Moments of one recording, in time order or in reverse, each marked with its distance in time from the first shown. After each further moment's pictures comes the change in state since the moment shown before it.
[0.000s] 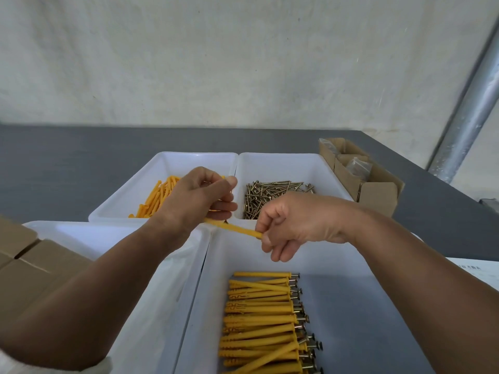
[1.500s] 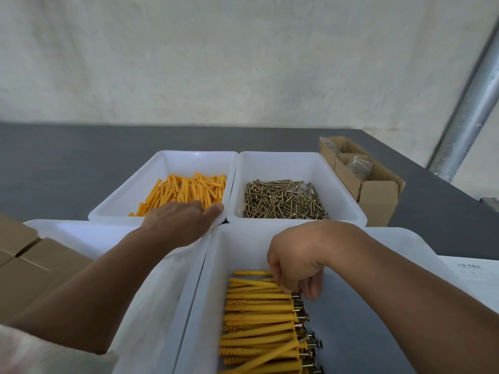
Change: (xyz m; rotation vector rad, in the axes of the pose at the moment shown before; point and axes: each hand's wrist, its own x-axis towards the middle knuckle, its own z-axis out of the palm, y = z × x) left_hand 0.029 -0.051 -0.037 1.390 -0.100 0.039; right_hand 0.002 -0.007 0.034 -0.717 -0.300 0.432
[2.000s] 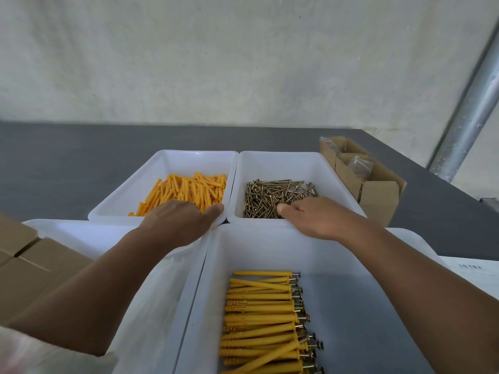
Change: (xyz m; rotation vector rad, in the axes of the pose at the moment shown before) left_hand -0.003 0.003 -0.005 0.036 0.000 -0.007; right_hand 0.035 0.056 -0.016 0.168 0.681 0.027
